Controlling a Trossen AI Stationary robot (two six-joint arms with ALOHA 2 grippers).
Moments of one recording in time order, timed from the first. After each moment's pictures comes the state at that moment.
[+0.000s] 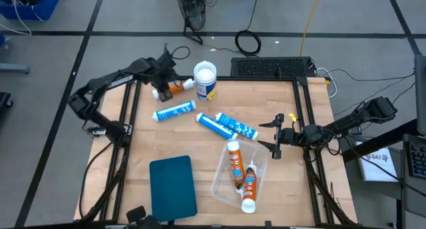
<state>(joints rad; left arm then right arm) 0.80 1.52 1.17 -0.94 -0.15 0.41 0.30 0.85 0.02 1.00 0.41 -0.19</state>
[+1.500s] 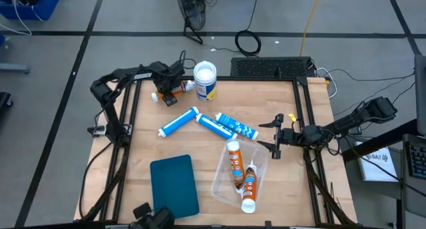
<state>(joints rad) 0.82 1.82 1.18 -0.94 -0.19 0.29 0.30 0.85 0.02 0.98 0.41 -0.19</state>
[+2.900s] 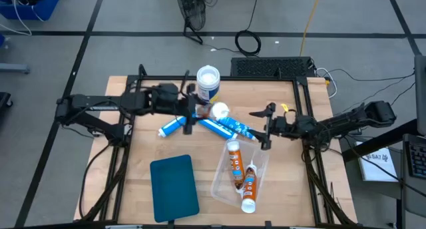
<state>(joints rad) 0.11 1.30 1.14 -0.16 0.06 0.34 0.11 1.03 0.27 1.02 0.25 -0.14</state>
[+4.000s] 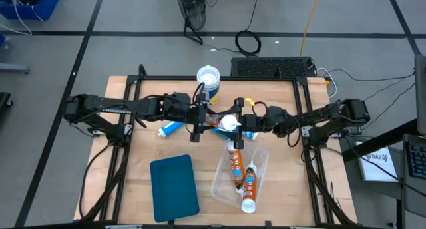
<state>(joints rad) 0.06 1.43 1.14 -0.10 0.06 0.34 0.04 1.47 0.78 1.03 -0.05 -0.25</state>
